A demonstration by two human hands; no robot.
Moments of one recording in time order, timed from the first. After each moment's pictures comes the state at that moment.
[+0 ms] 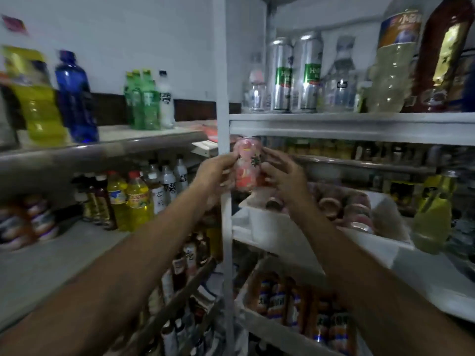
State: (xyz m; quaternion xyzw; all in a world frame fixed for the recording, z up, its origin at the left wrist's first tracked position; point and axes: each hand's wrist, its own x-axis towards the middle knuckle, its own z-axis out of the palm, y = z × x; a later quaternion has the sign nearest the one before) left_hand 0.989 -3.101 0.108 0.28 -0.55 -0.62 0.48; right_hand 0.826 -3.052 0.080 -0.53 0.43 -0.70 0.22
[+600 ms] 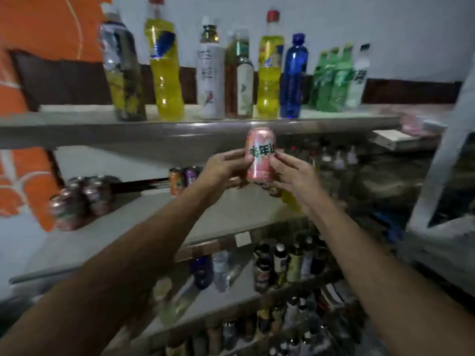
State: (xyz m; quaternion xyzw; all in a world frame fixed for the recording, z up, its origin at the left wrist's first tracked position) left_hand 1.333 -3.041 0.084 0.45 -0.51 -0.42 0.61; right_hand 1.157 -3.104 0.066 -0.61 0.27 -0.49 0.56
